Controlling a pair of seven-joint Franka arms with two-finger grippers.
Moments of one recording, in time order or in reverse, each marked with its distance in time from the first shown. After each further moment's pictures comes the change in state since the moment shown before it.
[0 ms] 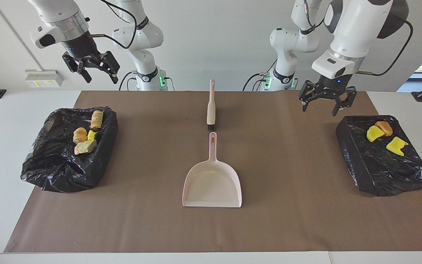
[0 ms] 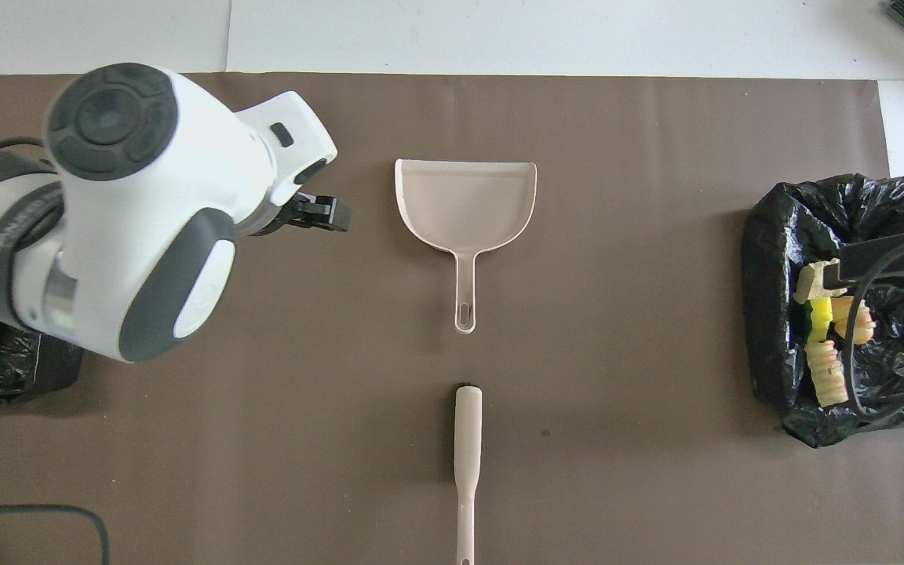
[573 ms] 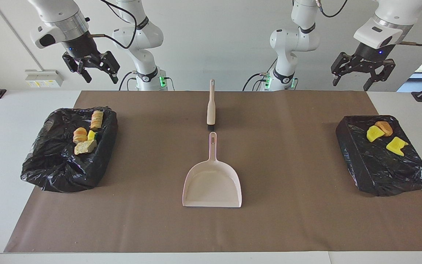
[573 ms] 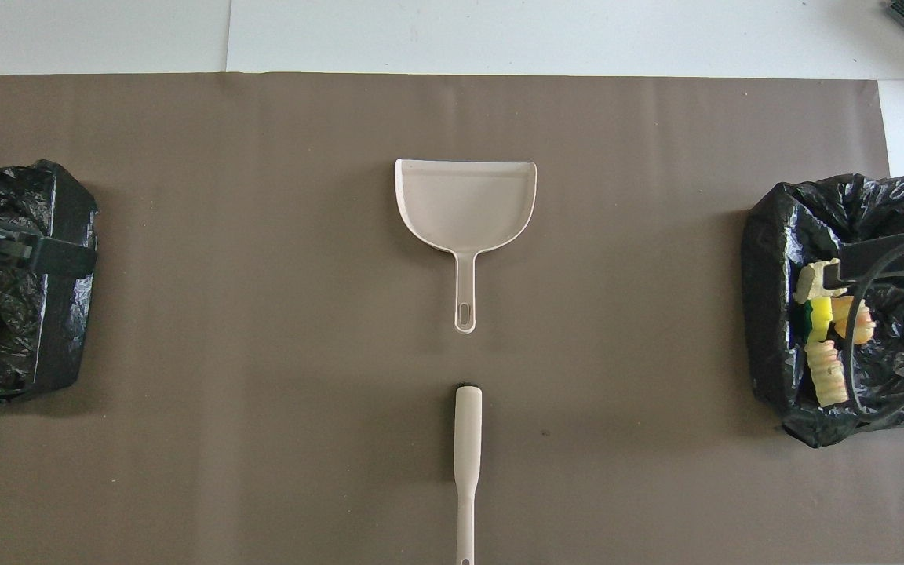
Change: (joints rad) left arm 0.106 -0.001 -0.001 0.170 -0.032 -0.237 0.110; right arm 0.000 0.000 0.000 0.000 0.000 0.000 0.000
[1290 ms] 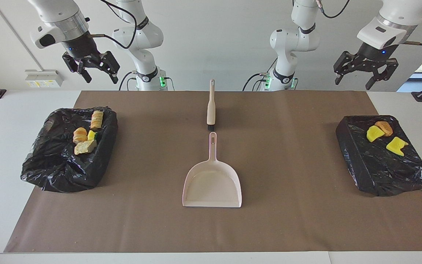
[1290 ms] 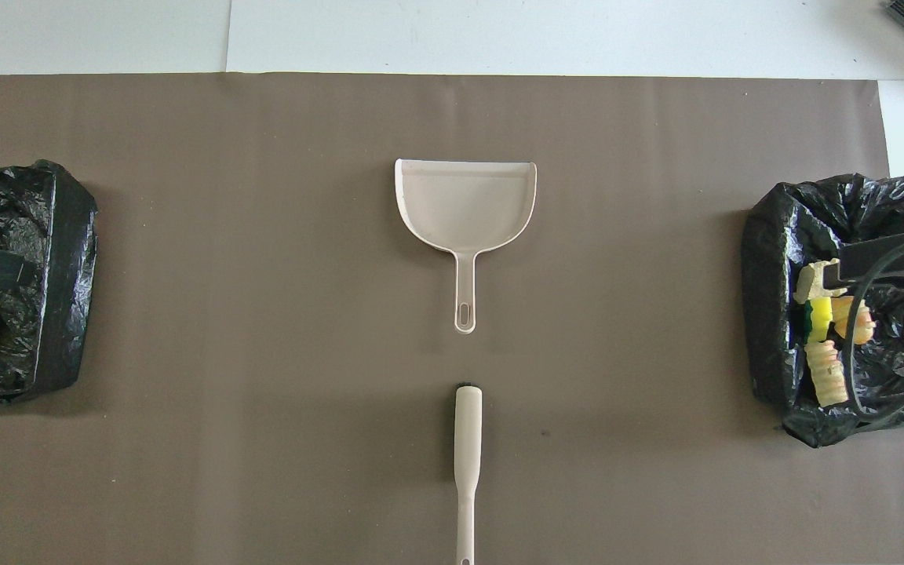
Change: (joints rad) left arm 0.003 0.002 0.014 0.006 0.000 -0.040 -0.017; right arm 0.000 0.000 0.000 0.000 0.000 0.000 0.000
